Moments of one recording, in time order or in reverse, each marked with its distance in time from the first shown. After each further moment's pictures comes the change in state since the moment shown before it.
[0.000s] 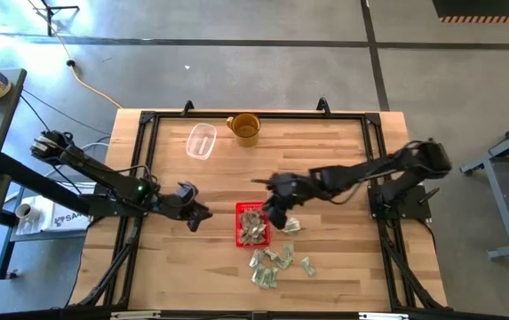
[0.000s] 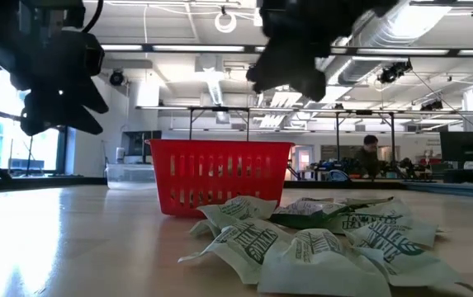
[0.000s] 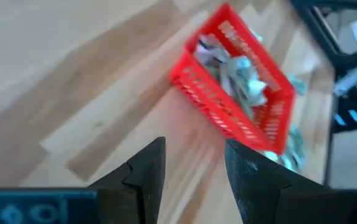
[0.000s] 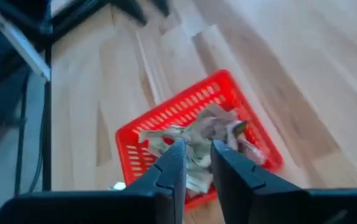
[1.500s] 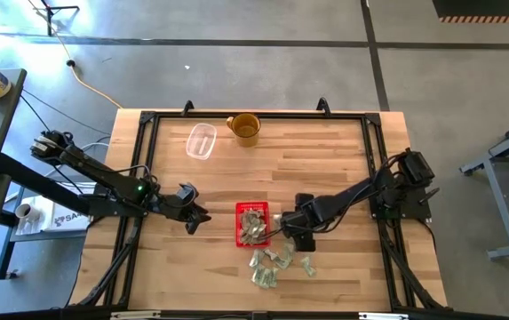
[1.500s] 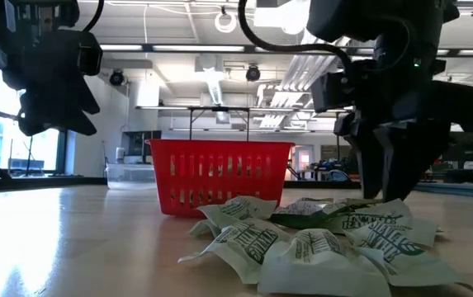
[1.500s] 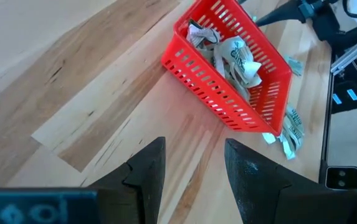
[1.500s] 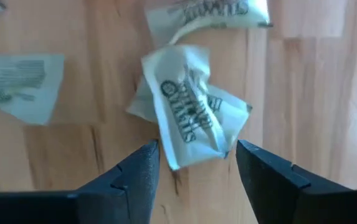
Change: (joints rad) left arm -0.002 -0.001 0.000 -0.004 0.062 0.045; right arm 0.201 0.173 -0.051 -0.438 0.151 -0.258
